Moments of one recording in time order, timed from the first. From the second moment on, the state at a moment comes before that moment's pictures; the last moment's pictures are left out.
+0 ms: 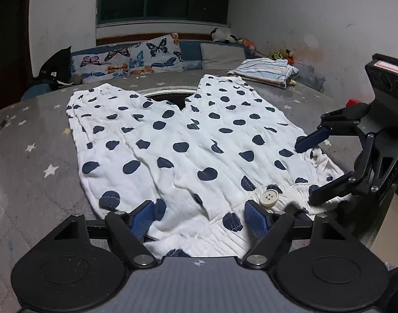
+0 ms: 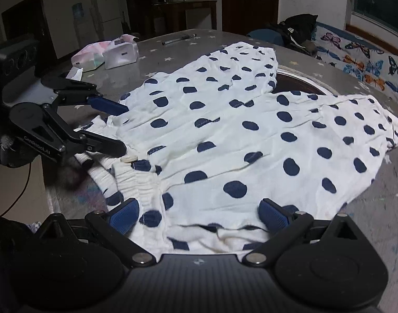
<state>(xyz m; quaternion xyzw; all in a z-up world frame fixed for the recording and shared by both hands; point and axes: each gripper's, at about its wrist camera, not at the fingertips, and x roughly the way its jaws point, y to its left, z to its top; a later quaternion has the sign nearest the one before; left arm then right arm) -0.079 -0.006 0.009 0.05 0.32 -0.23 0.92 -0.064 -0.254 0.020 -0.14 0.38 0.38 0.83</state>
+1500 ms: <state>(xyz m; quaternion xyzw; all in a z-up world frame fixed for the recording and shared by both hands) -0.088 -0.002 0.026 0.01 0.30 -0.22 0.93 -0.071 -0.267 0.024 -0.03 0.39 0.39 0.83</state>
